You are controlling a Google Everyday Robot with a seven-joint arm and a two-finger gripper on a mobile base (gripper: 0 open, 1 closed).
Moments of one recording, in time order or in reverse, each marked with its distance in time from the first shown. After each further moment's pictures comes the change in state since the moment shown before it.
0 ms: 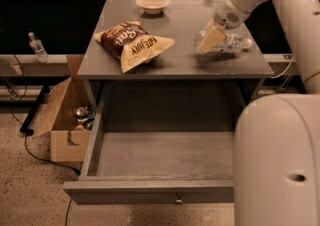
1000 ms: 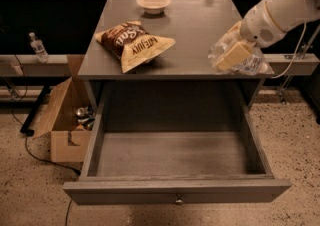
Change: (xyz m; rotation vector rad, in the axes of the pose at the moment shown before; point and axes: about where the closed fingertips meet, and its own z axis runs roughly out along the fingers) arm 0.023 0.103 -0.066 0.019 -0.142 -0.015
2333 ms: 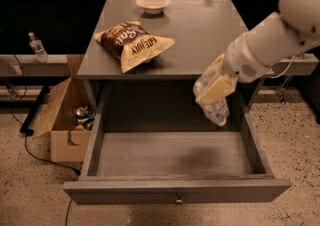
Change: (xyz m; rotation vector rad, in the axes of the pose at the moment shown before) arm -0.003 0.098 0.034 -0.069 0.051 0.030
